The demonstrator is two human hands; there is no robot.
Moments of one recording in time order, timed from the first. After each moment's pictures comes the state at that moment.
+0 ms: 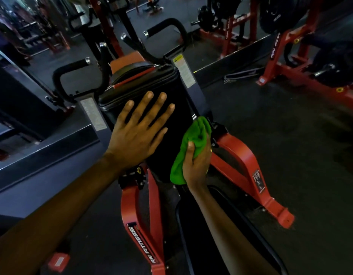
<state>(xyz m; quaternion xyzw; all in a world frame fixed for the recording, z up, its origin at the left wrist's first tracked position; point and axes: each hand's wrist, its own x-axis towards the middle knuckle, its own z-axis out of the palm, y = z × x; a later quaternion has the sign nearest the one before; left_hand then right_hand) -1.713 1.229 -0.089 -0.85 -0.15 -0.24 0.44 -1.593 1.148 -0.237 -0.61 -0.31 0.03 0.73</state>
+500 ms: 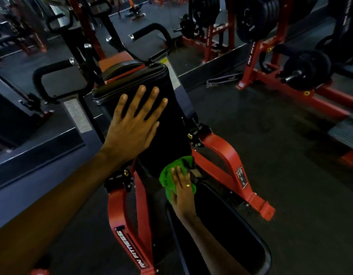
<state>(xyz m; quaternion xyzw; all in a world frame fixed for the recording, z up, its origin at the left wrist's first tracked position) -1.708 1.222 -0.093 -0.87 -0.18 -0.21 0.41 -1.647 1.086 -0.369 -0.70 -0.52 0.03 0.48</state>
